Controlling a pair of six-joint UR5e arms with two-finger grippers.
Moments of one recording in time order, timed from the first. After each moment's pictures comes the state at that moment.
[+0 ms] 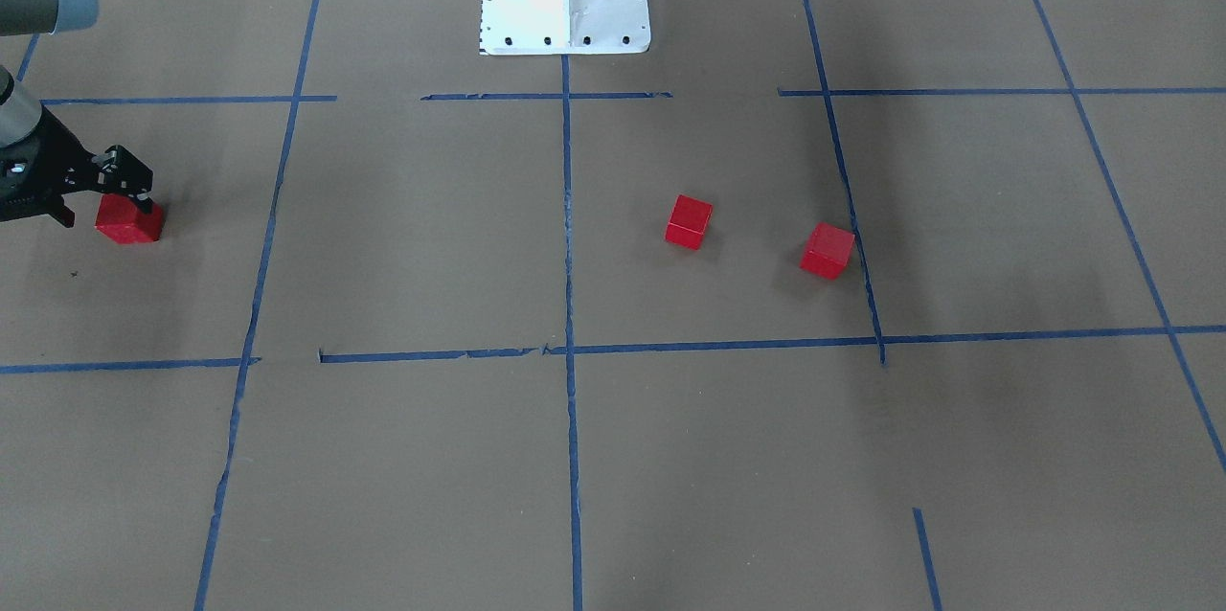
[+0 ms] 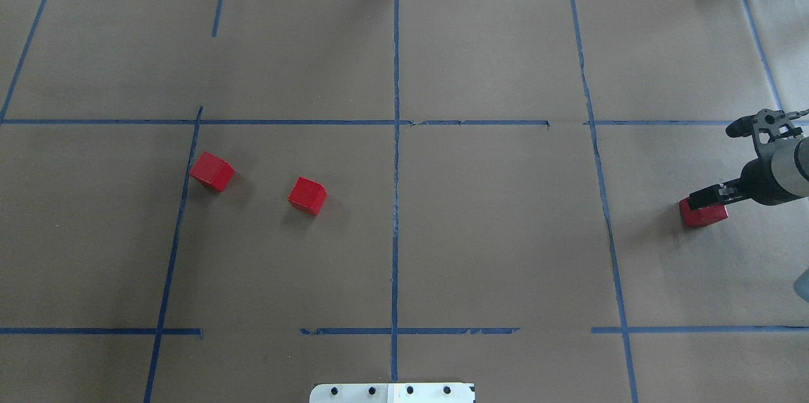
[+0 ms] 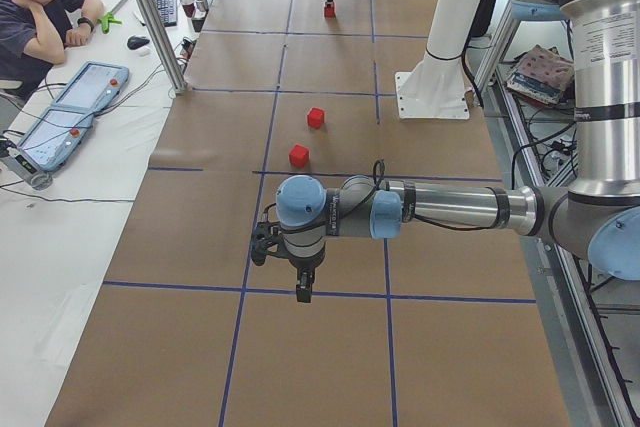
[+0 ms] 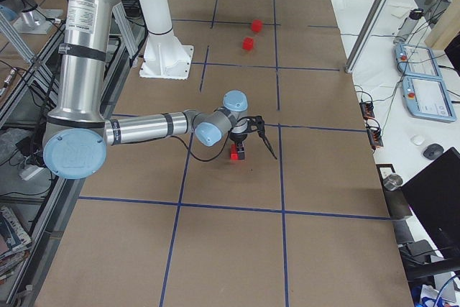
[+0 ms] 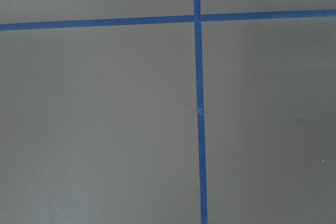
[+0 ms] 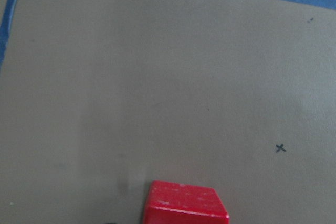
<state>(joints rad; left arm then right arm) -1.57 -1.40 -1.79 -1.52 -2.35 0.04 0.89 -1.73 1.78 -1.01 2.09 0.70</state>
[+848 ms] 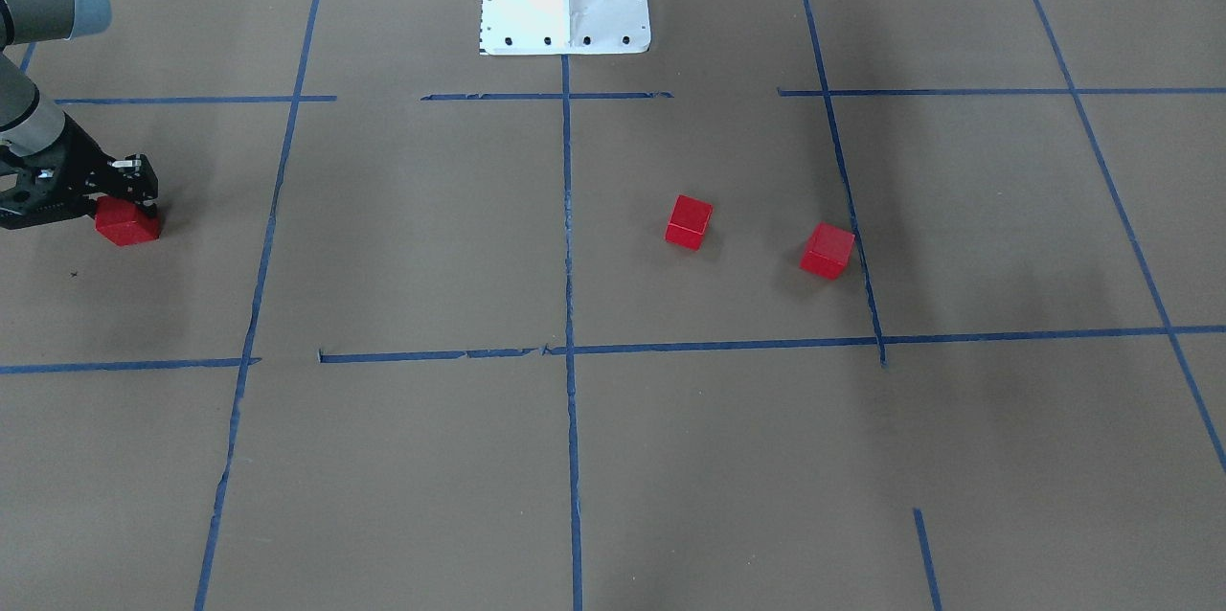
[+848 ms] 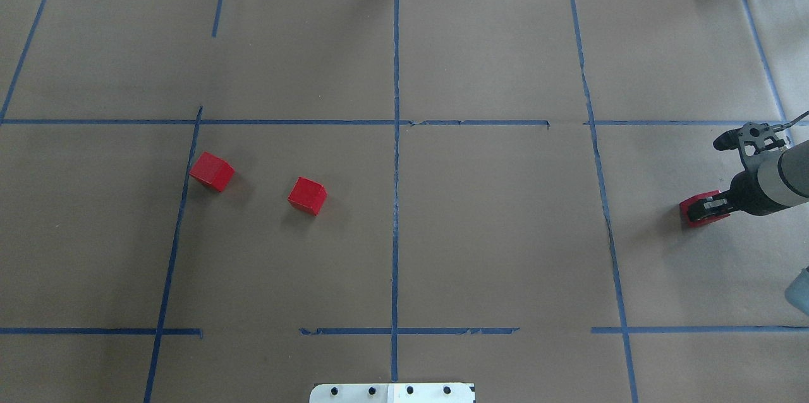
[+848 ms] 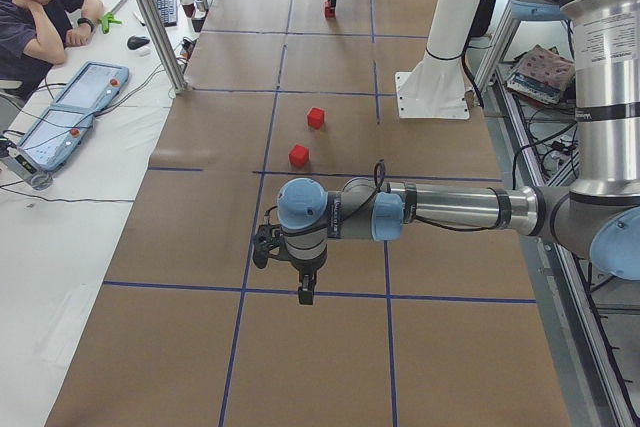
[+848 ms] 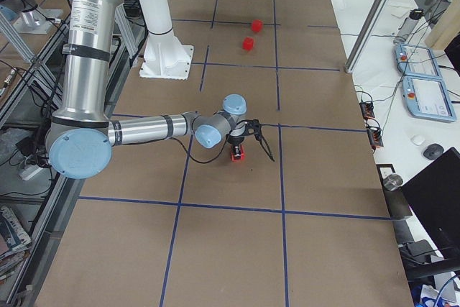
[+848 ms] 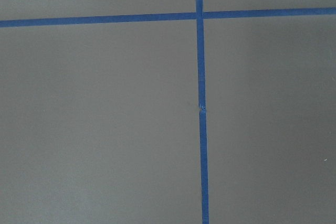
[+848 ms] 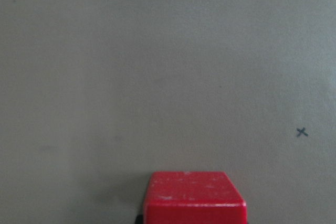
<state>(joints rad) -1.57 -1.39 -1.78 -1.53 -2.35 0.04 0.85 -1.73 1.75 -1.01 2.09 0.69</state>
